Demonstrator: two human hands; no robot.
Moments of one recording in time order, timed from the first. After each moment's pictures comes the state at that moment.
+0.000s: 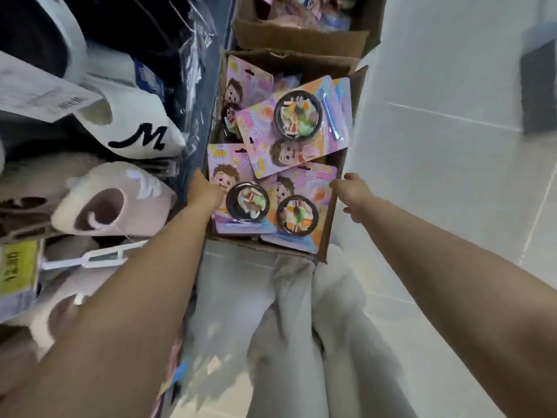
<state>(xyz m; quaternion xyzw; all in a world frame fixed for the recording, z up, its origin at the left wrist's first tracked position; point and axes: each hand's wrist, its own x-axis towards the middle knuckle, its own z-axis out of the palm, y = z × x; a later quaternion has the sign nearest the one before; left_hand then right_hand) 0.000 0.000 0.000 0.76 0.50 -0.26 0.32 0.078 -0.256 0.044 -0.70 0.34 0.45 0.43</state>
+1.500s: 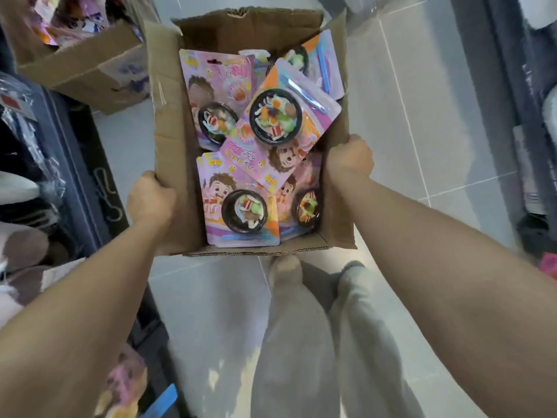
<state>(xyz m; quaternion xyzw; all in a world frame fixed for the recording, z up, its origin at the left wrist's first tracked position) -0.054 -0.264 0.093 0.95 0.24 -0.20 0.08 -0.064 -0.558 0.082 -0.81 0.46 0.17 0.32</state>
